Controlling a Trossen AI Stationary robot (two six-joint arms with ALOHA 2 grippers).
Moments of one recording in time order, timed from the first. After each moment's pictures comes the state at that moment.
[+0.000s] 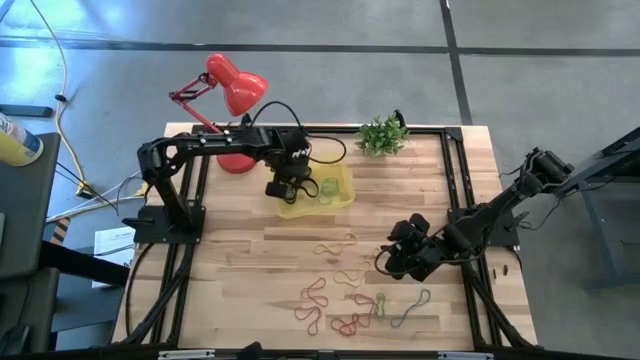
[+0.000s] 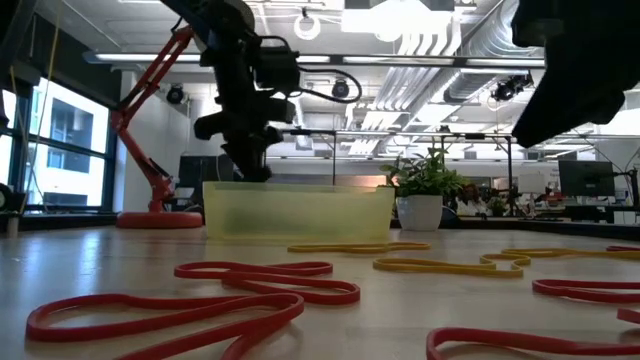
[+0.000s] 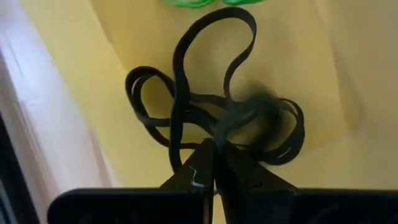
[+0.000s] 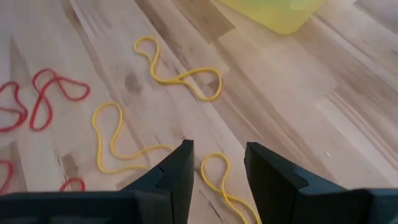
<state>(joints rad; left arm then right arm) 0.54 1.75 1.26 -0.81 0.03 0.69 0.60 1.29 0.72 -0.52 0.60 1.09</state>
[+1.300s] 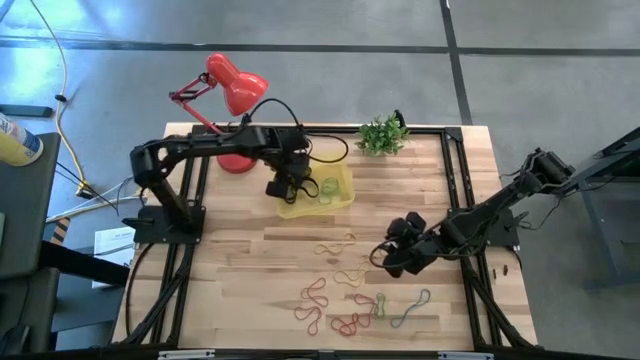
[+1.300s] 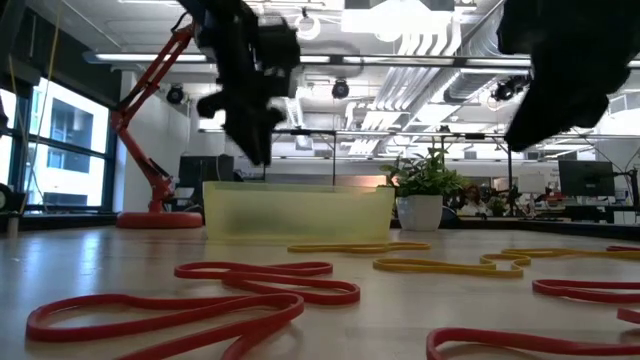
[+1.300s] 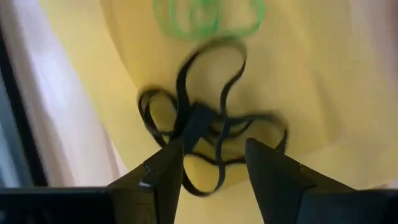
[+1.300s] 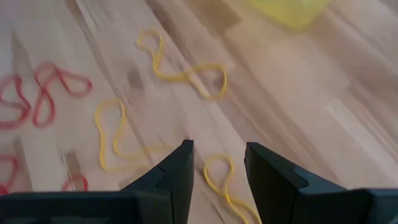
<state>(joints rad) 0.49 1.69 1.31 -0.85 0.03 0.67 0.54 1.29 0.72 -0.49 0.50 1.02</state>
